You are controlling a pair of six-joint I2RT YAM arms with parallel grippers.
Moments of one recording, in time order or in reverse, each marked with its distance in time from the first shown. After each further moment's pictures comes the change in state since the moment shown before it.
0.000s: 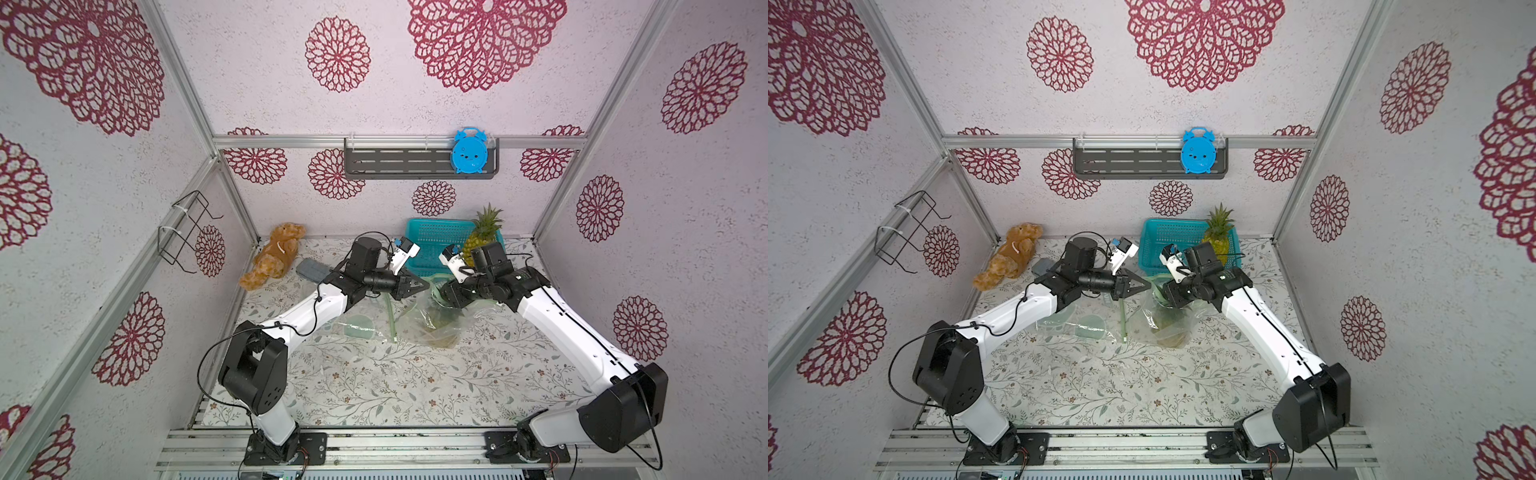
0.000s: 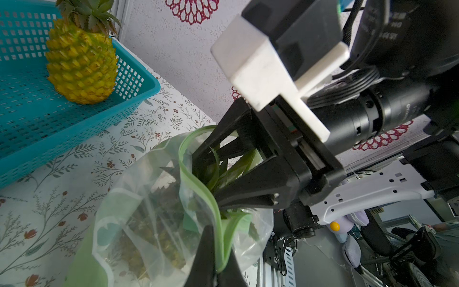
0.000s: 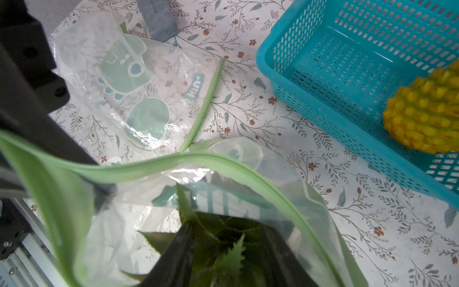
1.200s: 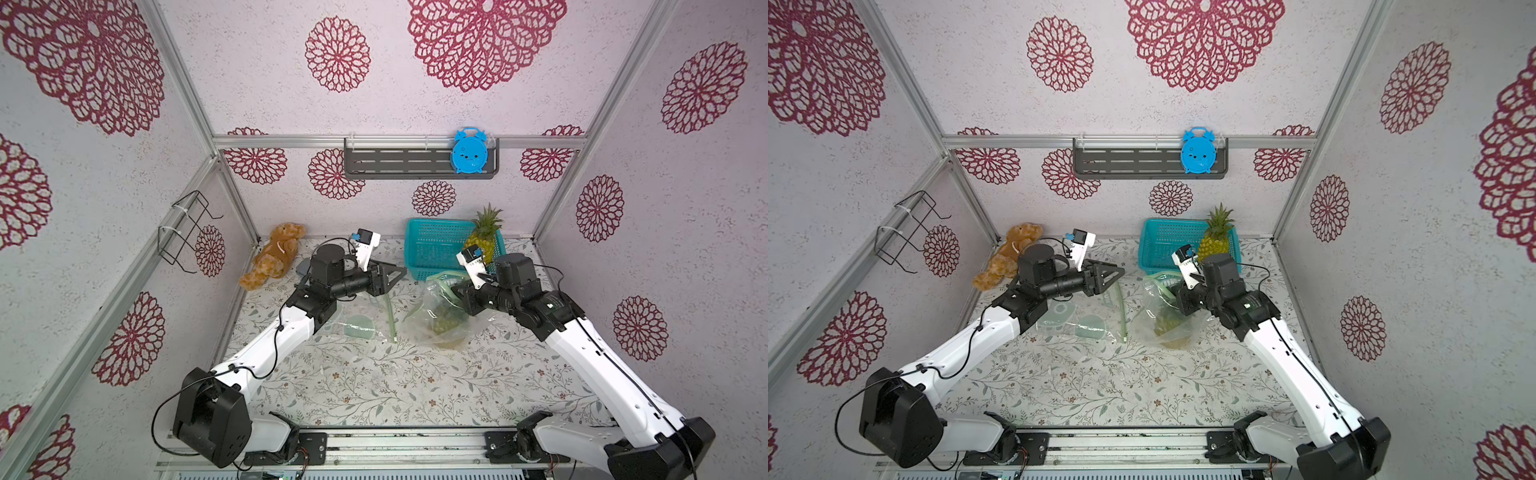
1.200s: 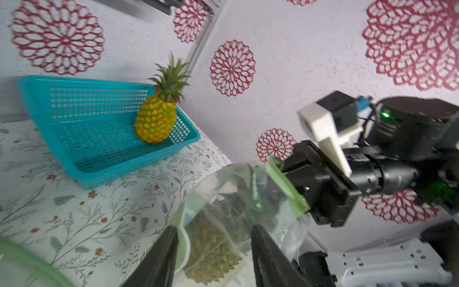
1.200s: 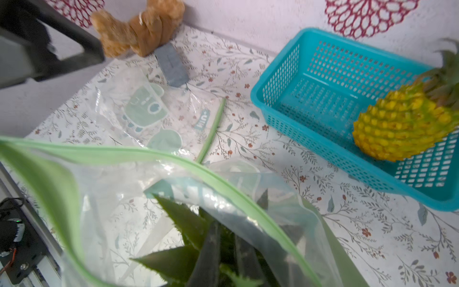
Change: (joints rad) left arm 0.113 -0.335 -0.256 0.182 -0.268 -0.219; right arm 0.007 -0.285 -0.135 0.140 -0.001 0.090
